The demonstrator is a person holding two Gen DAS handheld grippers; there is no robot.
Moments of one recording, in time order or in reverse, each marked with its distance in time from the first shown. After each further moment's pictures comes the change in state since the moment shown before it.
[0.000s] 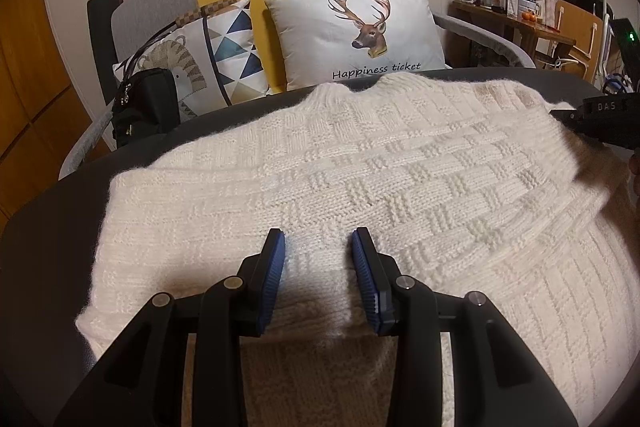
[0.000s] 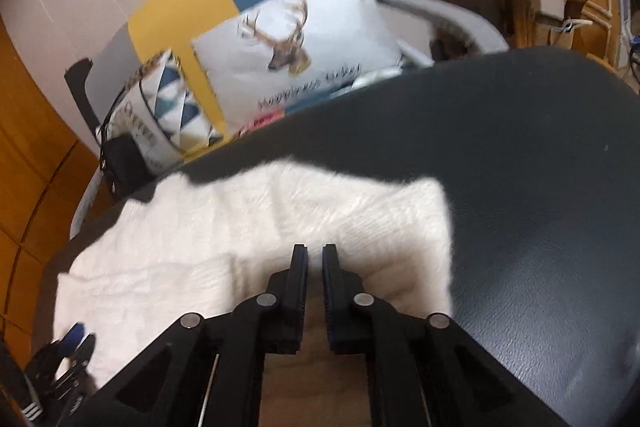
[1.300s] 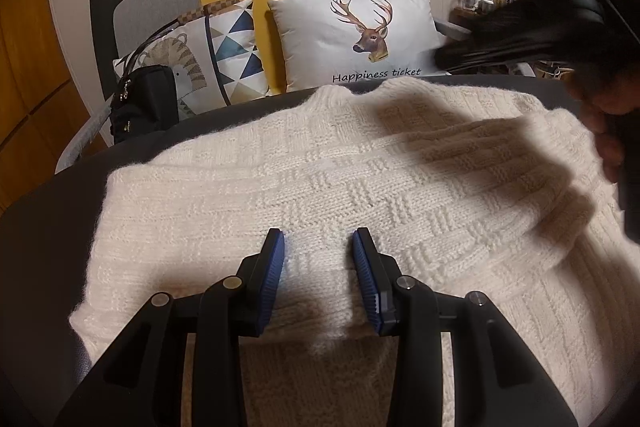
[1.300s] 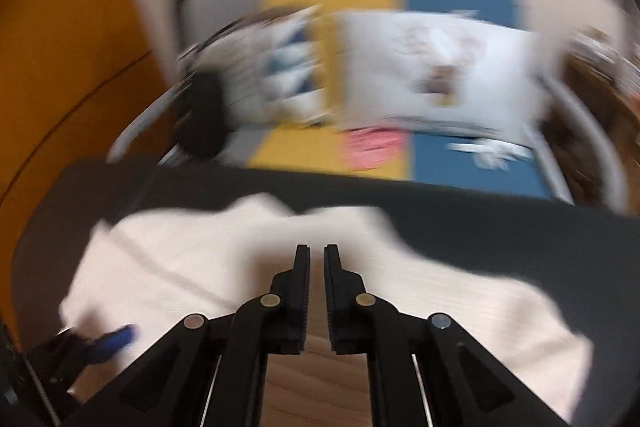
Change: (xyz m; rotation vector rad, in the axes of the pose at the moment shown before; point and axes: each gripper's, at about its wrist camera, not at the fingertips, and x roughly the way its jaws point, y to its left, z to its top) left arm -0.001 0.004 -0.002 -0.031 -0.011 -0.022; right arm 0.053 0.183 0.022 -0.514 0.118 0.215
